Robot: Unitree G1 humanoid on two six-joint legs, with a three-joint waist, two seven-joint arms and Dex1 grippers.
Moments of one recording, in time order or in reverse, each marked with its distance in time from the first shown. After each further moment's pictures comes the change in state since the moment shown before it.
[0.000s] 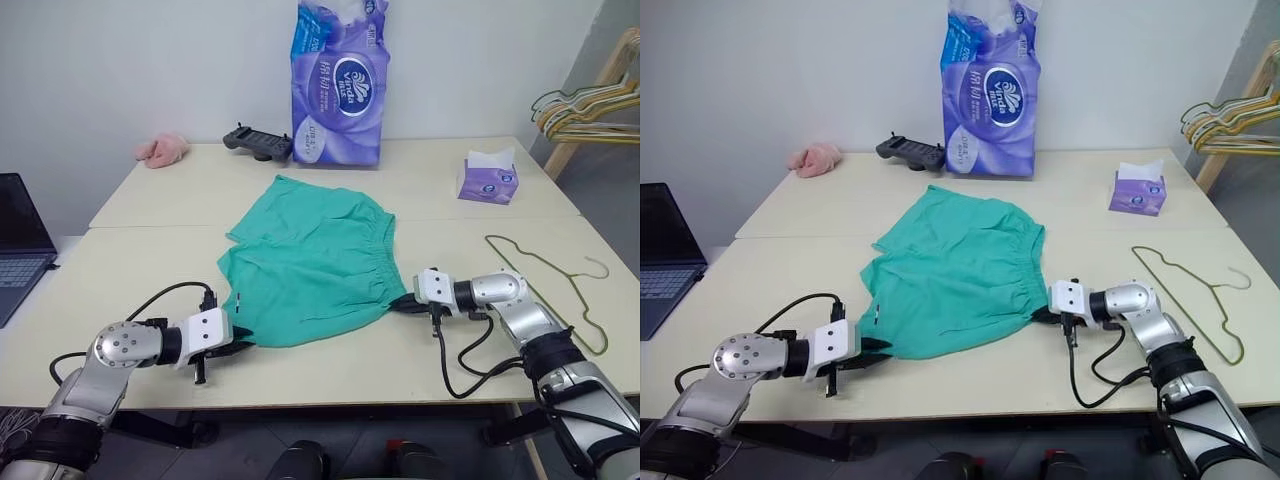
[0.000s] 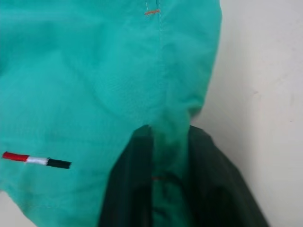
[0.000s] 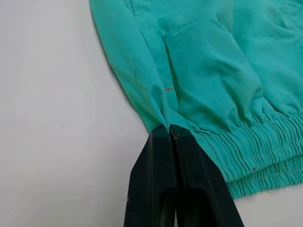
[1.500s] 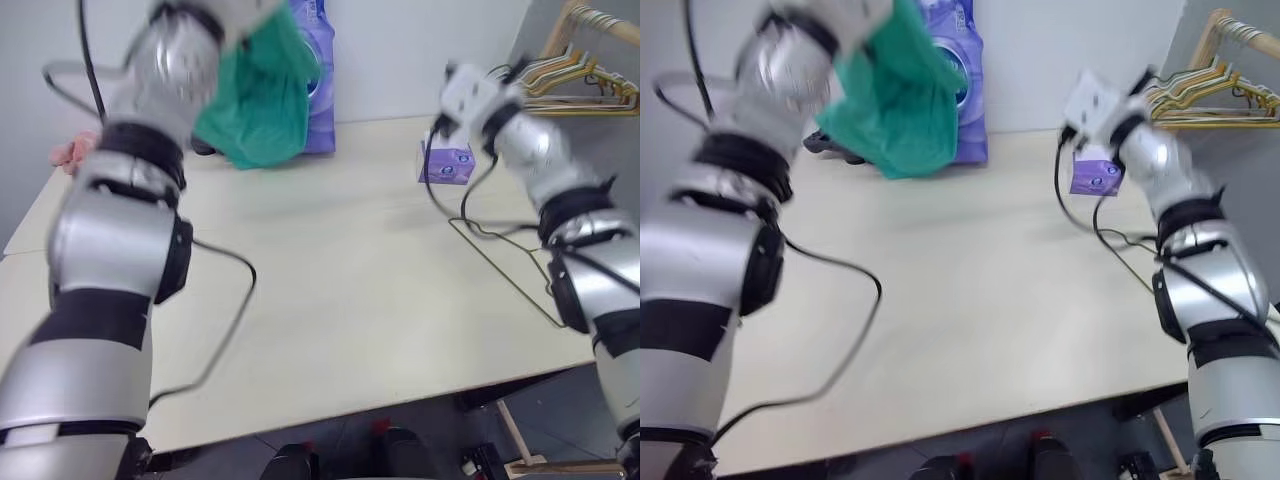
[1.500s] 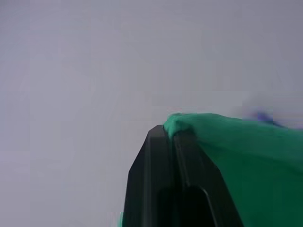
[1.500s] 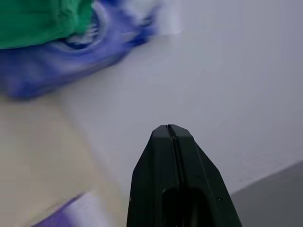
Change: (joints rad) left arm -1.349 -0.272 -0.200 1.125 0.449 -0.282 0.950; right arm -0.690 -0.012 -0.031 0.704 -0.286 -0.311 -0.933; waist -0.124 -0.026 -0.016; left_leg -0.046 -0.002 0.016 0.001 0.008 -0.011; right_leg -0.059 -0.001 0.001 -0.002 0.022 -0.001
